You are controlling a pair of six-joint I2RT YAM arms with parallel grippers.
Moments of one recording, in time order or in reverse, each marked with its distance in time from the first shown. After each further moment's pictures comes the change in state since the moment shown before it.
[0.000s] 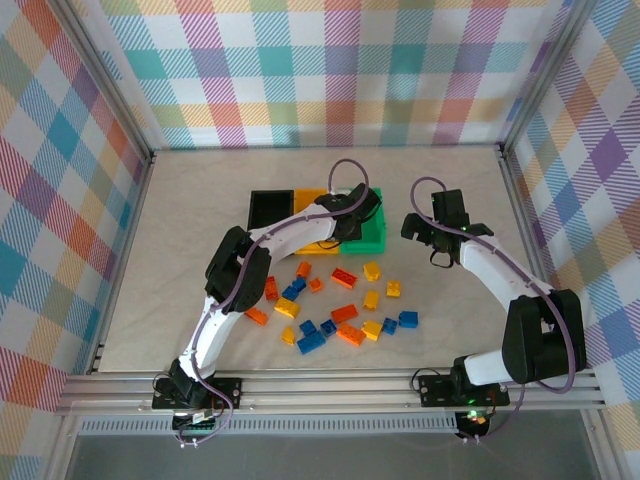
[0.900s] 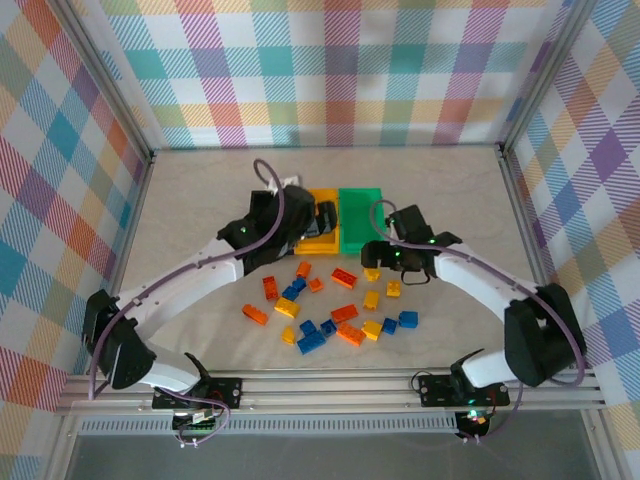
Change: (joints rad) left arm 0.001 -0.837 -0.687 0.323 0.000 0.037; right arm 0.293 0.040 -0.024 -0.066 -0.191 -0.001
